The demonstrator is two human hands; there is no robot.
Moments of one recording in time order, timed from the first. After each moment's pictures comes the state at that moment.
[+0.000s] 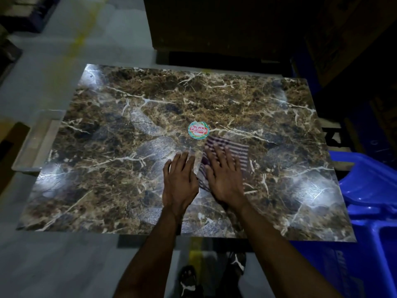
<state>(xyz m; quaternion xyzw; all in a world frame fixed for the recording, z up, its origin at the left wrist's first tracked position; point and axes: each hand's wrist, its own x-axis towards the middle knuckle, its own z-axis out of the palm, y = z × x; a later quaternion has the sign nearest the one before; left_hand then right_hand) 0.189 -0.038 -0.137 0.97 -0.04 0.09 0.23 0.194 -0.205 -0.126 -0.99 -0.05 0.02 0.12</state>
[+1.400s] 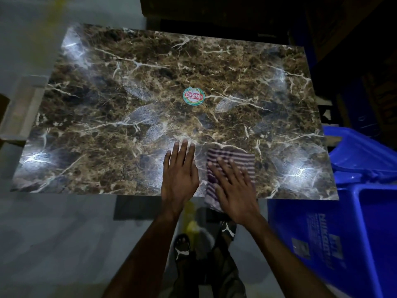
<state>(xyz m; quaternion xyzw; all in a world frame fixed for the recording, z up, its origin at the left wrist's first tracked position) 0.100 -0.047 -0.130 0.97 -0.06 0.05 0.21 0.043 -0.243 -0.116 -0.99 -0.10 0.06 0.11</state>
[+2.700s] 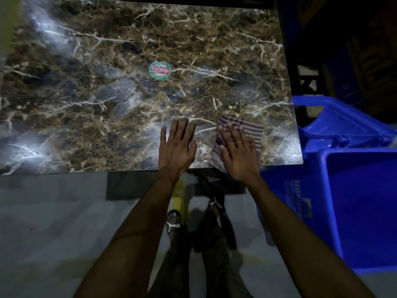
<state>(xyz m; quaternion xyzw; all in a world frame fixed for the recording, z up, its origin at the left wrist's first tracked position) 0.095 -0.121 -0.128 0.98 -0.13 0.00 0.16 0.046 -0.341 -0.107 -0.99 0.00 0.07 0.12</state>
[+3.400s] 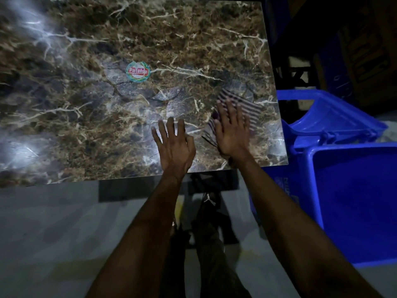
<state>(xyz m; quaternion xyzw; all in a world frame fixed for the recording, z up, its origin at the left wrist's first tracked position) 0.108 -0.189 -0.119 0.99 -0.02 0.01 0.15 0.121 -0.373 -0.108 -0.99 0.08 0.03 0.13</state>
